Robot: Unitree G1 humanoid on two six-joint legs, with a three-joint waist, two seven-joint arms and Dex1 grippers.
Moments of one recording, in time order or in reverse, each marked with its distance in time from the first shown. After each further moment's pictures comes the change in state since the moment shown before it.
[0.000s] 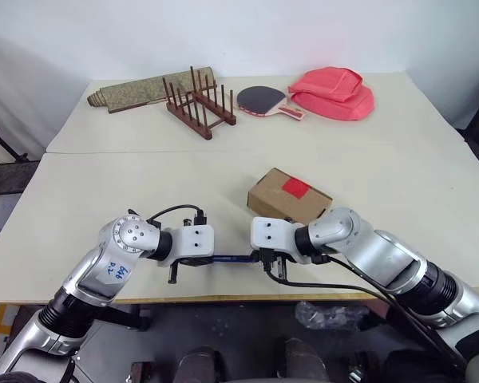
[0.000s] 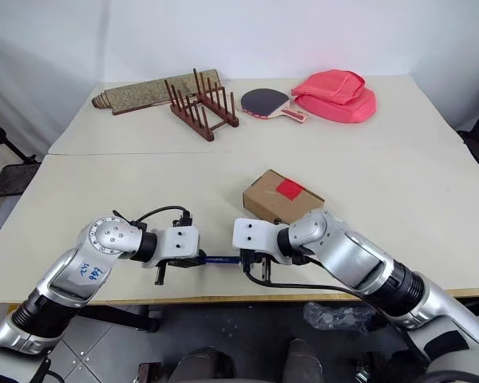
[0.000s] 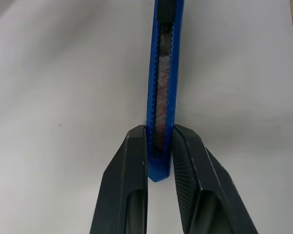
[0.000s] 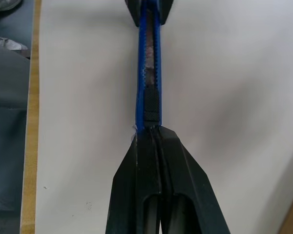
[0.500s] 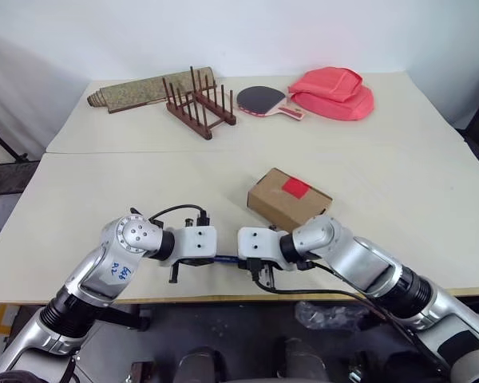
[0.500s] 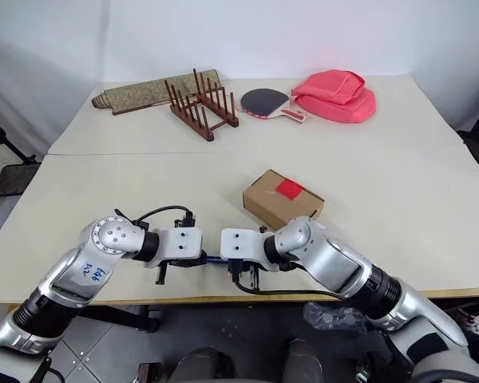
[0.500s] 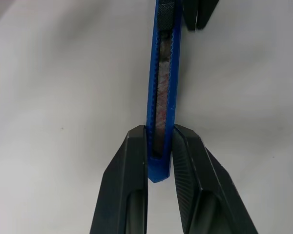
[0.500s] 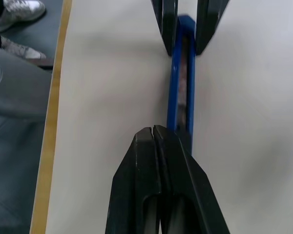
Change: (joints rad) left arm -0.013 0.001 -0.023 -0.026 0.033 0.025 -0.010; right arm 0.014 0.137 0.037 0.094 -0.075 -0.083 0.034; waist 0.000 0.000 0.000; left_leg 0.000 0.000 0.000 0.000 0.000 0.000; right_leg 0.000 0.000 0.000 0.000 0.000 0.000
